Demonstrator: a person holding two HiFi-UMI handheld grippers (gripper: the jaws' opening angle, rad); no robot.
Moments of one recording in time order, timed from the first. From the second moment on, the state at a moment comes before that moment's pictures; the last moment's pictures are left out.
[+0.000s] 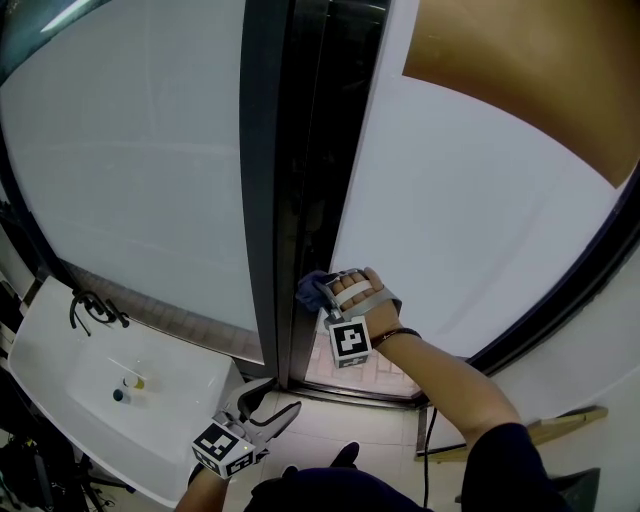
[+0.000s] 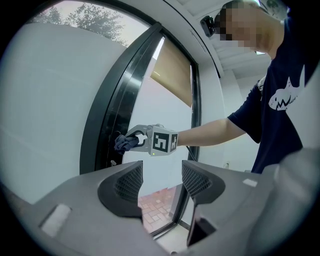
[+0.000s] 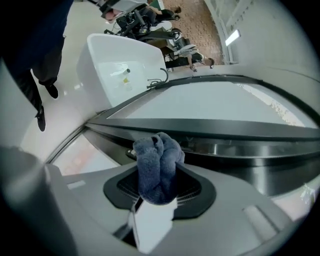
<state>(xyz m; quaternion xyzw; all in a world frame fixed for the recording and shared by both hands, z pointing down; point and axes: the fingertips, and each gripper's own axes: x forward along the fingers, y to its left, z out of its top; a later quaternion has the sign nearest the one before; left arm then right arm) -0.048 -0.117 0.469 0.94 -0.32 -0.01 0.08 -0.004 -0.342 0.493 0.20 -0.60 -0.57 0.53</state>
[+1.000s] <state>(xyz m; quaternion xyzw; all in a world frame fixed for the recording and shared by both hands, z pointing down) -0.038 -0.125 0.471 0.95 -0.31 0.00 0.08 0.009 -0.312 0.469 0.22 -0.60 -0.59 0.50</state>
